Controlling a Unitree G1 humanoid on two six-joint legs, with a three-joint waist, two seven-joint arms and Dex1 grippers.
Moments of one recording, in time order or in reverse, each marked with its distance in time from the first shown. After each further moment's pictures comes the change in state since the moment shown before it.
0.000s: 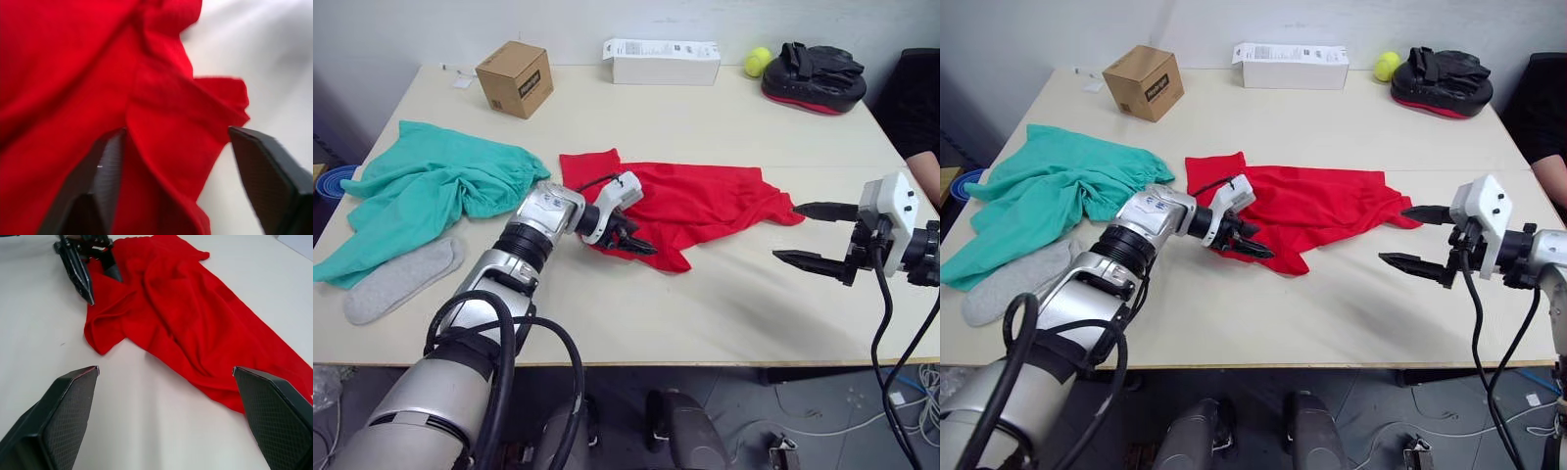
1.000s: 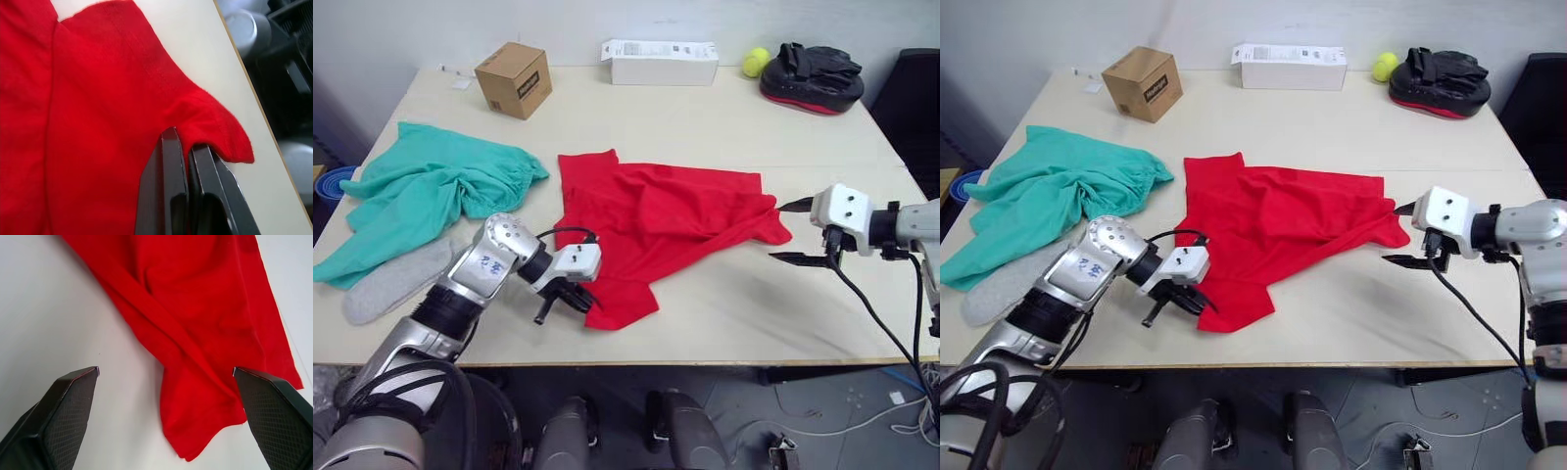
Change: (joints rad) left arm 0.452 0.427 -0.091 -0.791 0.049 -0.242 -0.354; right arm -0.388 0.040 0.349 0.554 -0.379 -0.498 0.123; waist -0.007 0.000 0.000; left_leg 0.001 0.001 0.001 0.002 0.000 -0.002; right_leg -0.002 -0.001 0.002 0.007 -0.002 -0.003
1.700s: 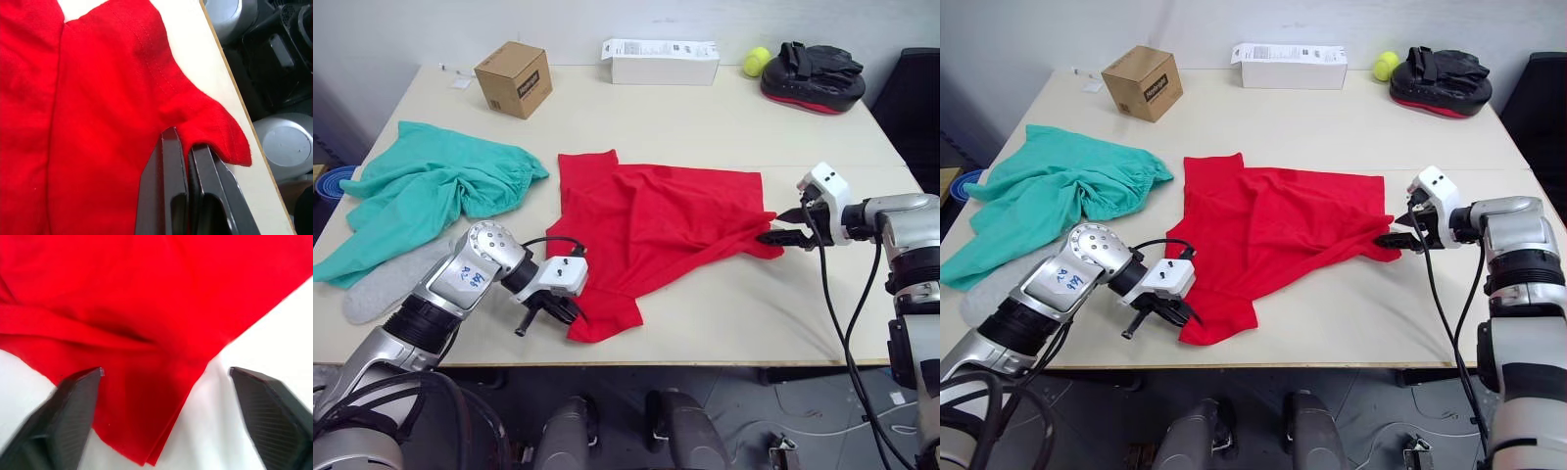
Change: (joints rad) left arm 0.045 0.078 -0.018 -0.074 -0.038 -0.019 0.000; right arm -0.286 0.150 0.050 0.403 -0.064 0.559 -0.079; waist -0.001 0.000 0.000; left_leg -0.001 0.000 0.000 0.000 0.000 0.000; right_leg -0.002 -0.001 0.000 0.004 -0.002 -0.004
